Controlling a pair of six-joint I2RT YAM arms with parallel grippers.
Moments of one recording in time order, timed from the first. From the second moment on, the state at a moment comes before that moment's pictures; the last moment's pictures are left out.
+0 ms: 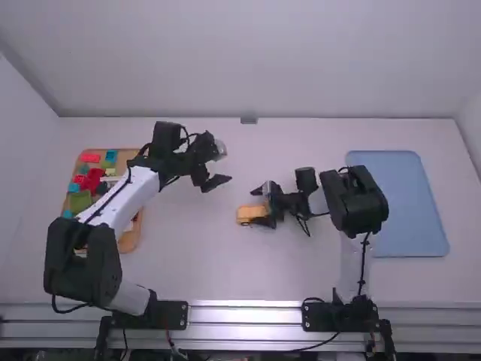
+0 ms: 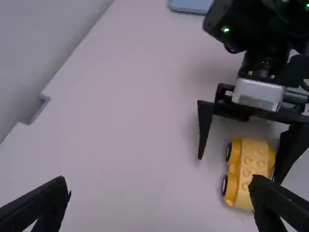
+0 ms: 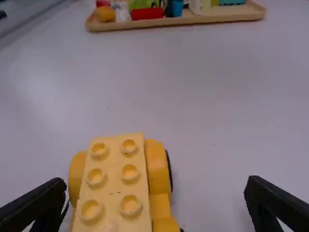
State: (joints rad) left arm -0.12 1.57 1.09 -0.33 0.71 0.73; right arm 0.22 2.18 0.83 0.43 -1.25 -0.83
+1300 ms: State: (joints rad) left arm 0.15 0.94 1.21 -1.05 -0.14 -0.41; right arm 0.28 1.75 0.98 0.43 -1.23 -0.41
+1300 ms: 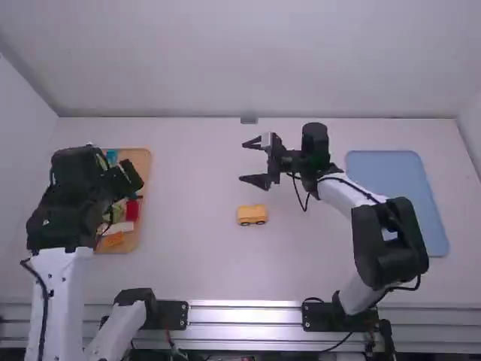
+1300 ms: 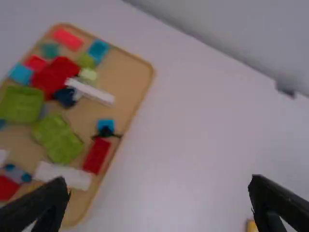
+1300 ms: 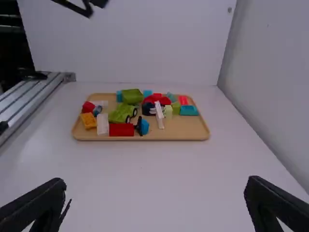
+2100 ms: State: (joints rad) left arm 0.48 1.37 1.67 -1.35 -0.24 -0.56; right arm 0.28 1.75 0.98 0.38 -1.31 -0.46
